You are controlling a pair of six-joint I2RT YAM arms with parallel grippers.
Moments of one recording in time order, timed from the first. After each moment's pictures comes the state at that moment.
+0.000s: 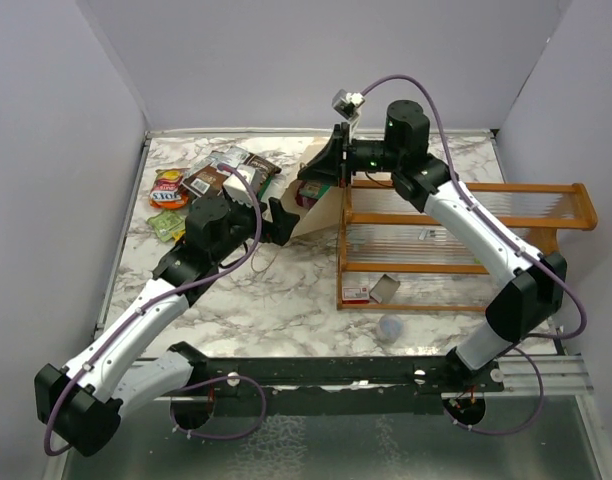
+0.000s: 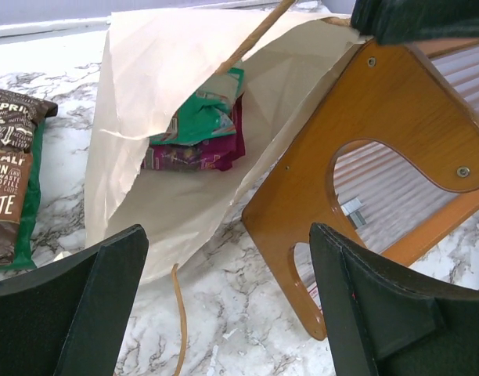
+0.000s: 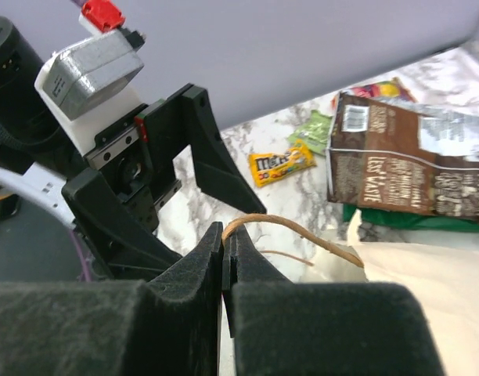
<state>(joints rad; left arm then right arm) -0.55 0.96 0.85 -0.09 0.10 -0.28 0.55 1.64 1.58 -0.04 -0.96 0.24</state>
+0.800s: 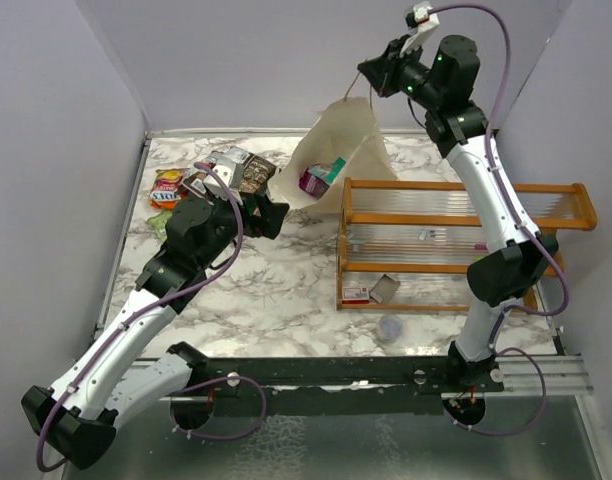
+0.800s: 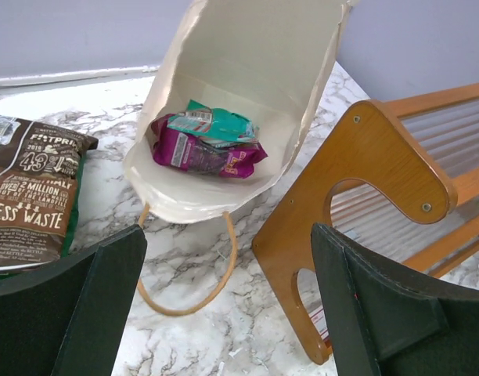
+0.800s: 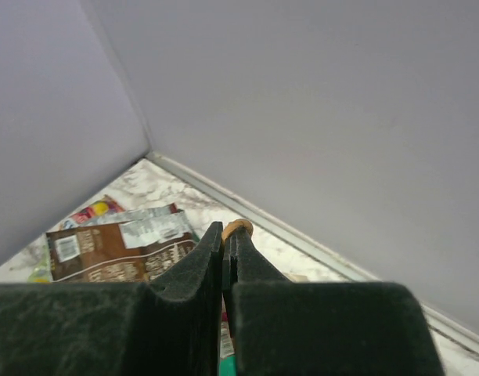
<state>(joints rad) -0.55 0.88 0.90 -0.13 0.03 -0.28 0.34 1.84 2.08 -0.17 -0.37 0.11</state>
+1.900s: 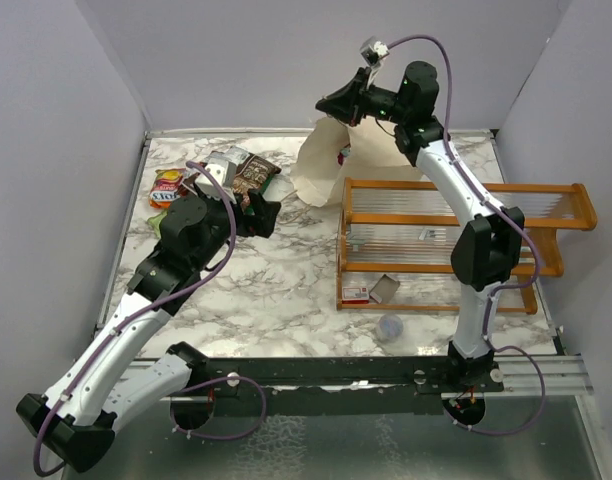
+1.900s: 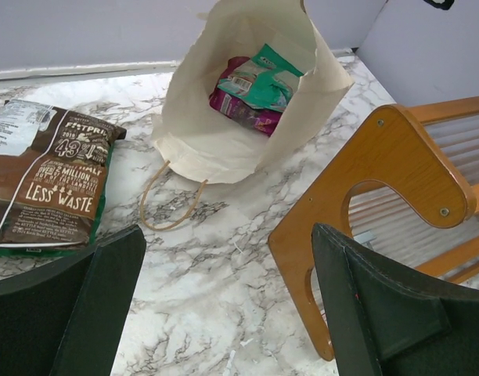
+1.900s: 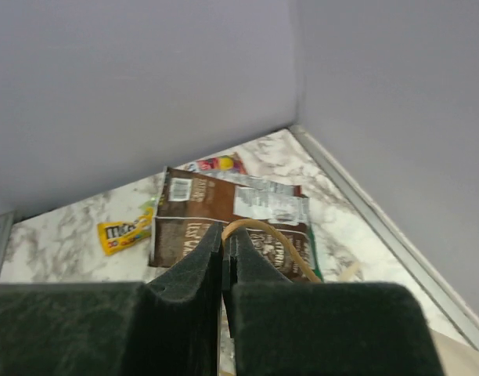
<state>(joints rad) -0.55 0.85 0.95 -0.24 -0.06 -0.28 0.31 2.03 2.00 0.18 -0.86 0.22</state>
